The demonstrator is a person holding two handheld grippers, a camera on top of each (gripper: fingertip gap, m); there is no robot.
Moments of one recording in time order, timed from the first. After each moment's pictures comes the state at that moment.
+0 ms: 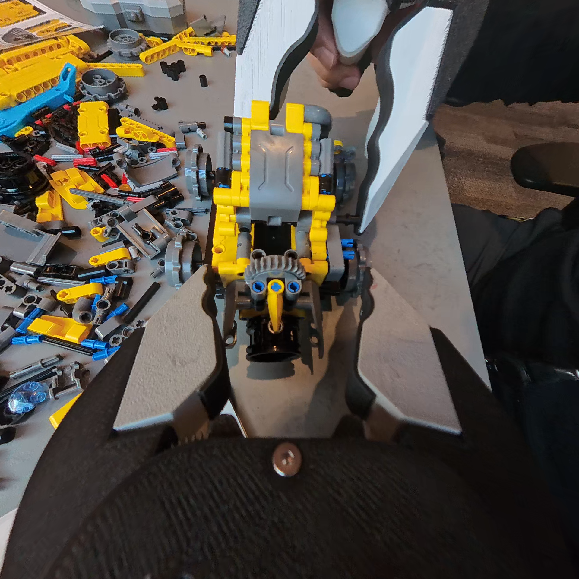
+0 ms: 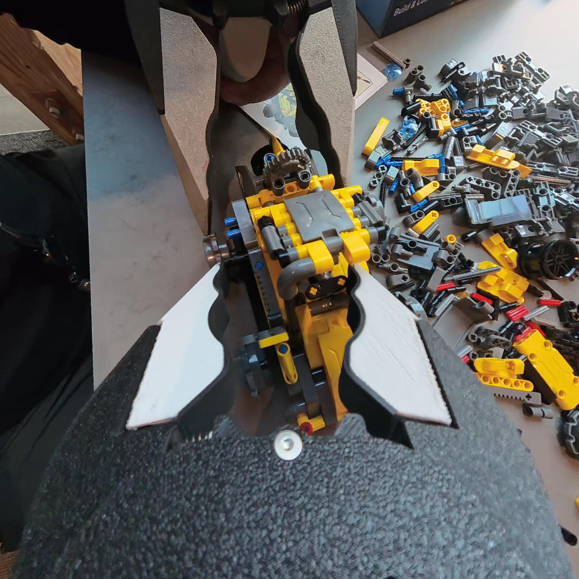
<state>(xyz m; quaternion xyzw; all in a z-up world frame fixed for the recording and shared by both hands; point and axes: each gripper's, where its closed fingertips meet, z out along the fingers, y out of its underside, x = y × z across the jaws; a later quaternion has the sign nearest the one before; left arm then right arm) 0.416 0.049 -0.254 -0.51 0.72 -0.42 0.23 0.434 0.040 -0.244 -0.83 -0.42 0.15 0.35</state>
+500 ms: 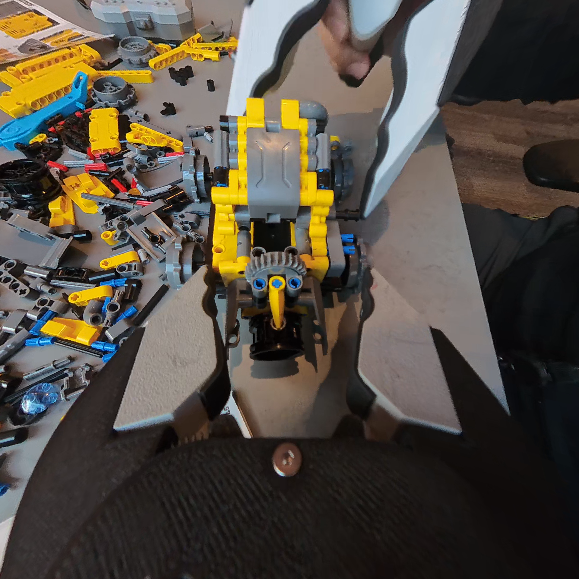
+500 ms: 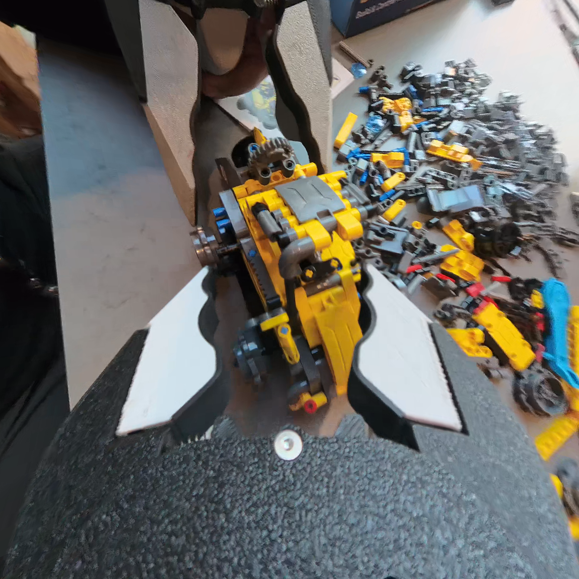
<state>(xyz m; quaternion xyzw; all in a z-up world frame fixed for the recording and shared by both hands) 0.419 0.052 -0.254 -0.51 0.72 -0.41 0.24 0.450 0.043 -0.239 -0.83 -0.40 0.10 0.38</state>
